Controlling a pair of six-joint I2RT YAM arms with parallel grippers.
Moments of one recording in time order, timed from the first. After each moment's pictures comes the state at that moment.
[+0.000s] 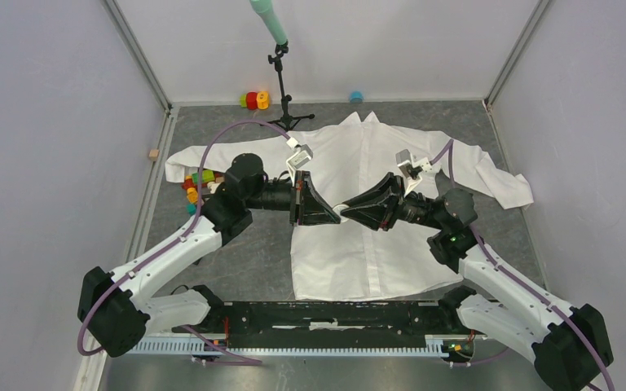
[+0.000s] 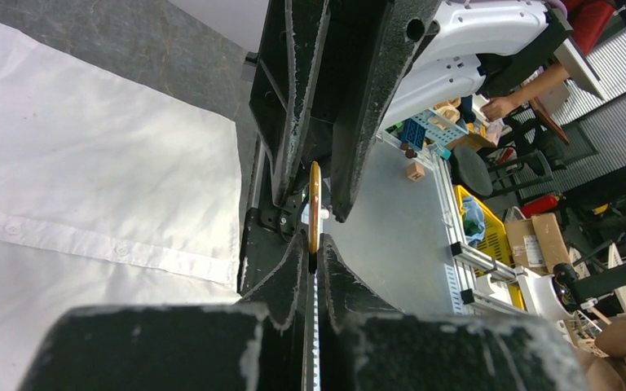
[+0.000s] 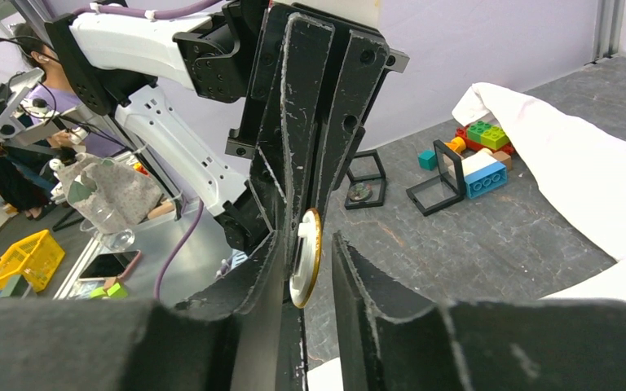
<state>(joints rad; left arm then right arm) -0.68 1.14 0.88 0.16 0.93 -0.55 0.56 0.91 0.54 0.70 -0.80 0.60</state>
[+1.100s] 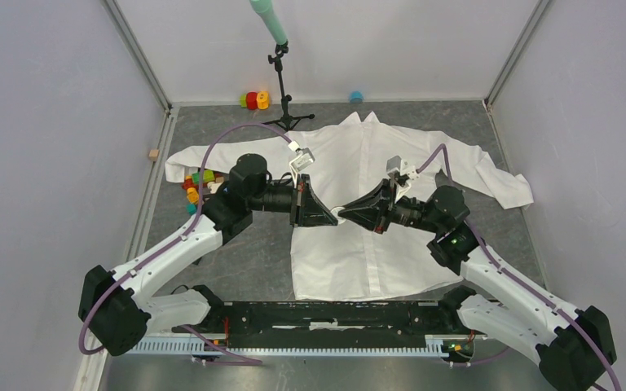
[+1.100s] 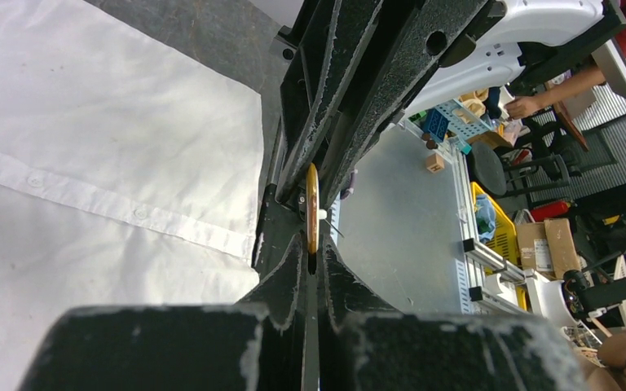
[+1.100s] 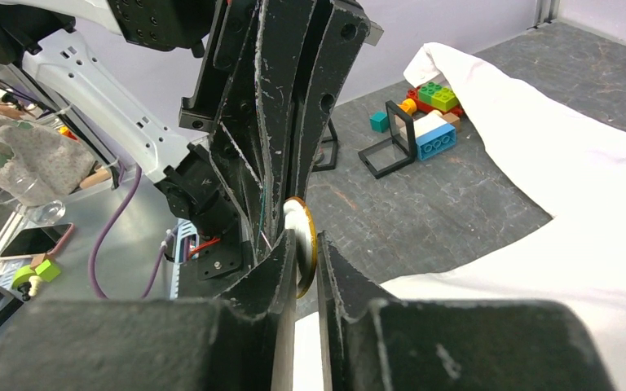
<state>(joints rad) -0.68 1.14 0.88 0.05 0.89 -0.50 0.61 0.90 0.56 0.47 -0.71 0.37</state>
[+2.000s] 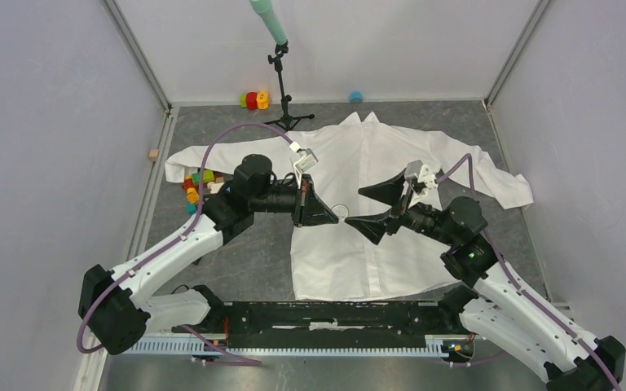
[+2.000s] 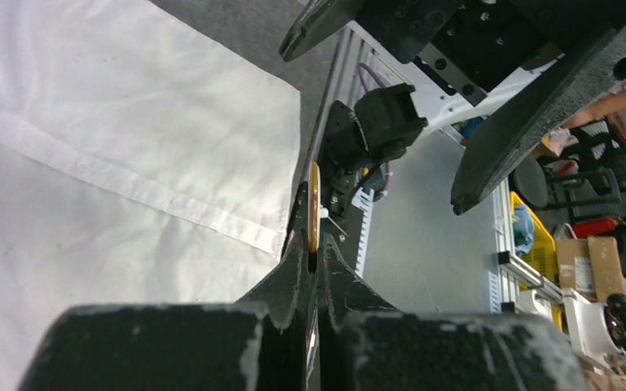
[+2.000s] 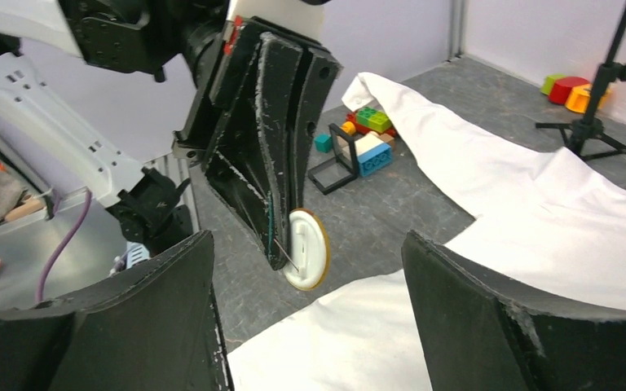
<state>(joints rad) -0.70 1.15 0.90 -0.04 0.78 -0.43 0.62 0.71 0.57 0.30 -0.55 0.28</state>
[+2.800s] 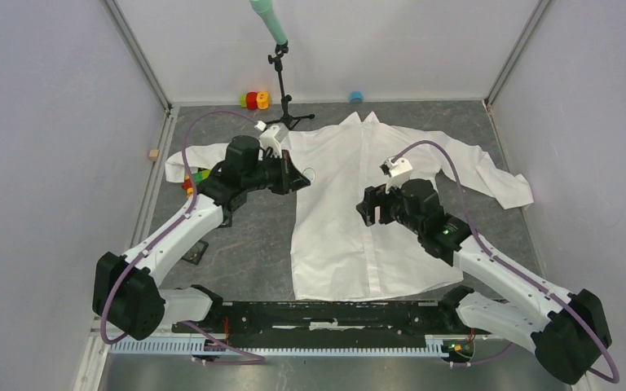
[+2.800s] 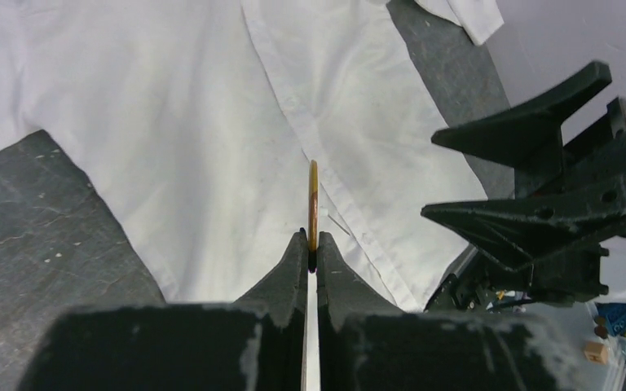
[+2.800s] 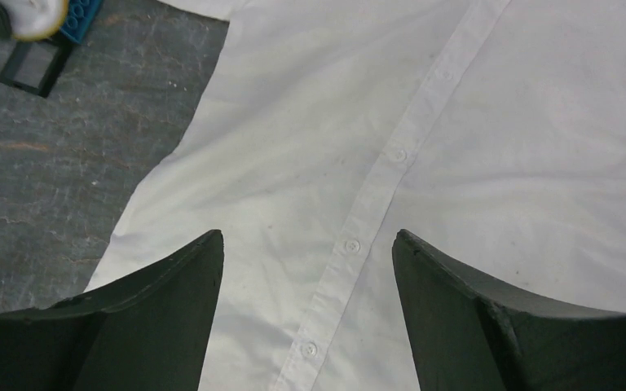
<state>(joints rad) -0.48 1.27 0.98 -0.19 0.43 -0.44 0.64 0.99 0.64 -0.10 0.05 0.23</state>
